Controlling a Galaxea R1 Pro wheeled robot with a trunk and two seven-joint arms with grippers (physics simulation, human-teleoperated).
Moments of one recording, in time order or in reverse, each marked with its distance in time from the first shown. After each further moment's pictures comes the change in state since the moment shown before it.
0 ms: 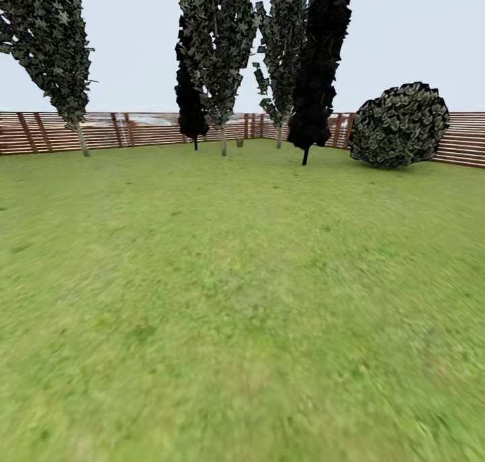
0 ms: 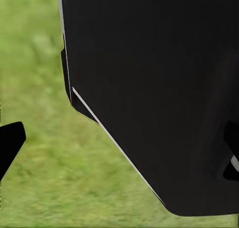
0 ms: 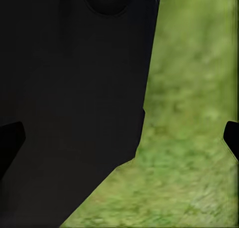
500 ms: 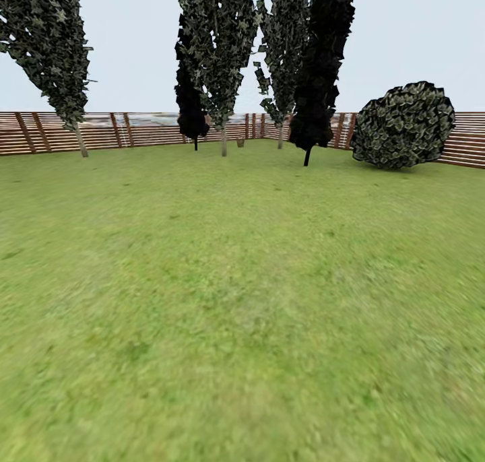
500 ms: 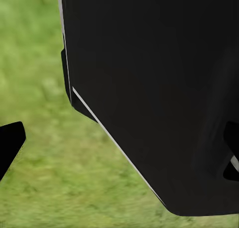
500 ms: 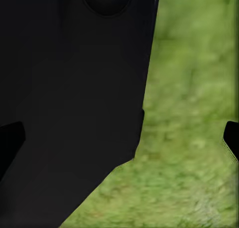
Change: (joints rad) left arm 0.000 0.000 0.000 0.000 0.000 0.000 0.000; right arm 0.000 -0.001 -0.001 0.000 0.000 0.000 0.001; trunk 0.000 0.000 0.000
